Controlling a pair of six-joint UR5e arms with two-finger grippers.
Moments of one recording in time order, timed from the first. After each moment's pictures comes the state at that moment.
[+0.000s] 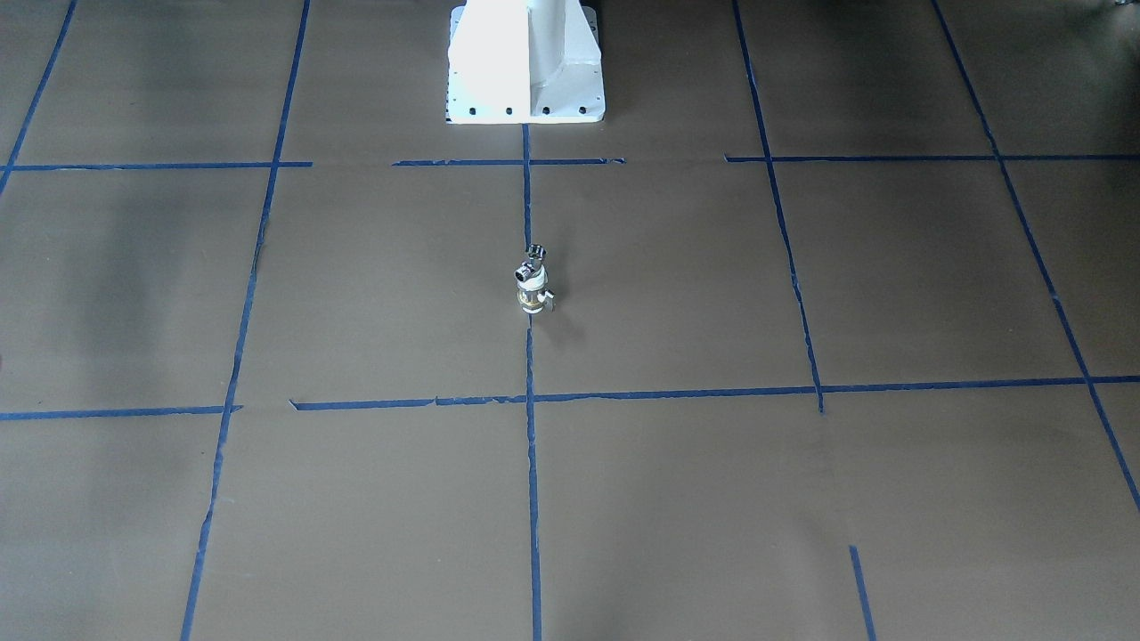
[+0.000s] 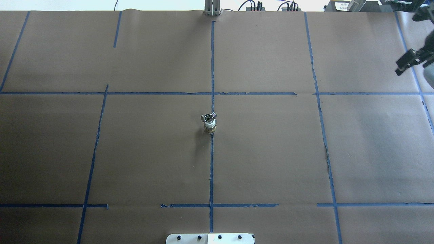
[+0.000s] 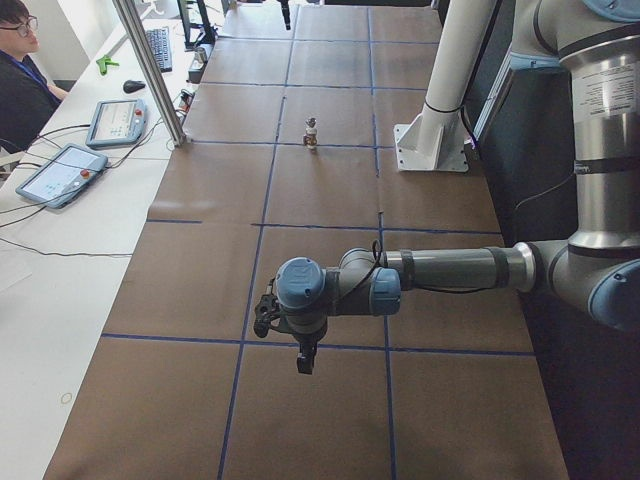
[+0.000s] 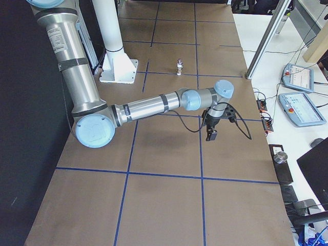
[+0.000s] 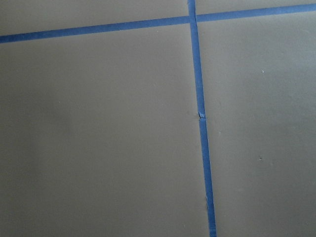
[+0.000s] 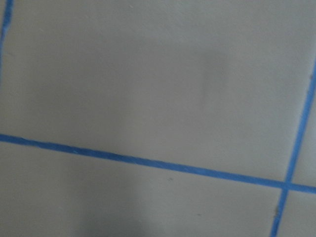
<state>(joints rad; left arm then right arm) -1.57 -1.39 -1.68 -1.59 -2.37 0.14 1.32 -1.37 1.55 -1.60 2.27 0.11</state>
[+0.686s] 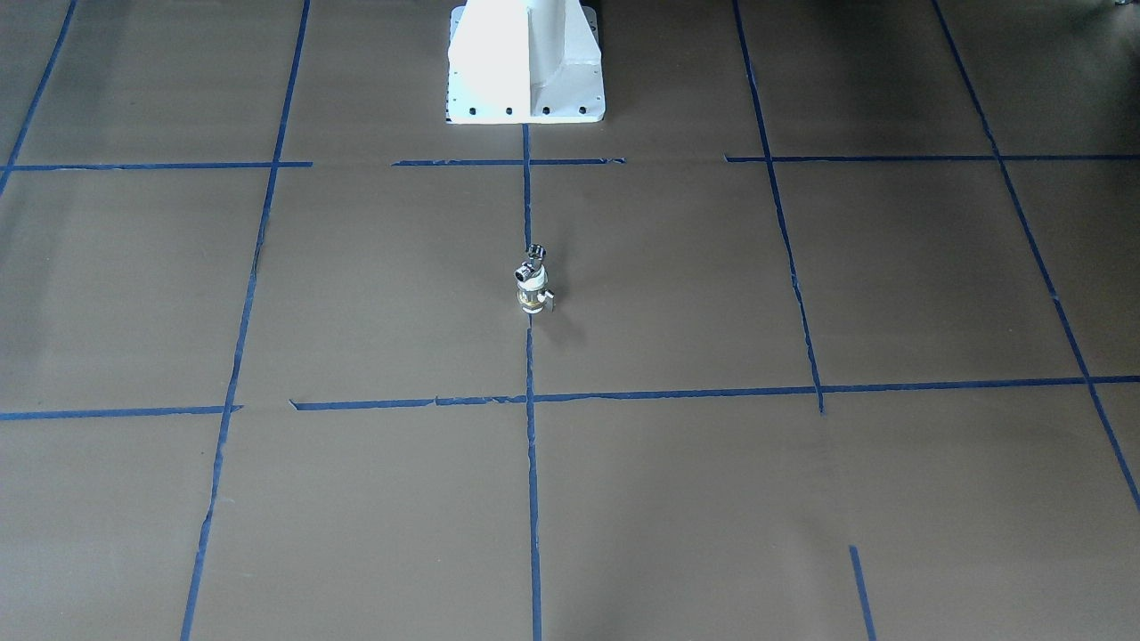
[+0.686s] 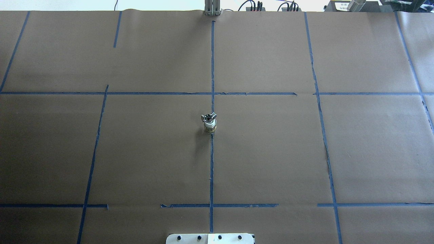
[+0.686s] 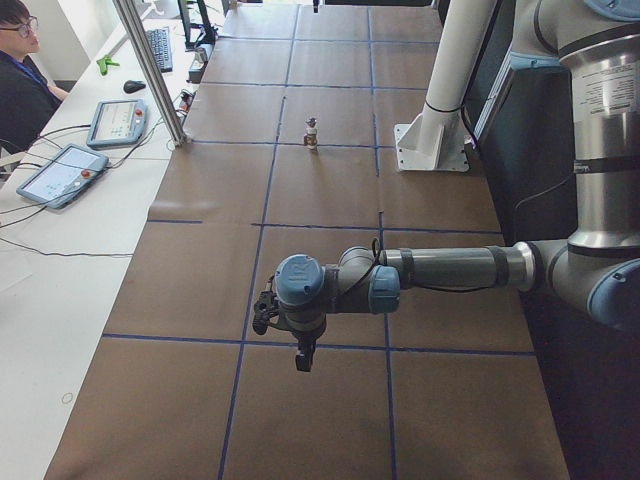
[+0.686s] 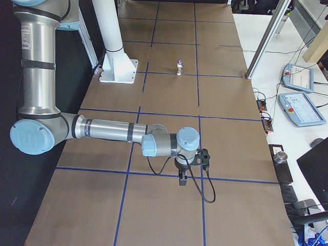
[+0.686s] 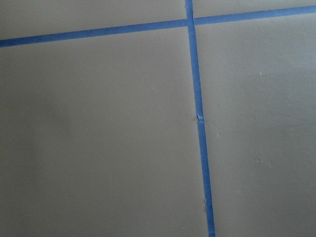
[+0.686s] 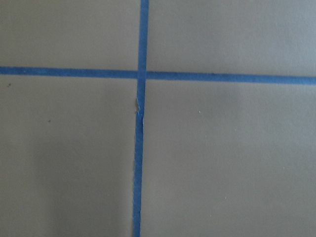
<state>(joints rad) -1.57 -1.40 -1.69 -1.59 -2.37 0.14 1.50 -1.65 1.54 -1.41 2.32 0.07</state>
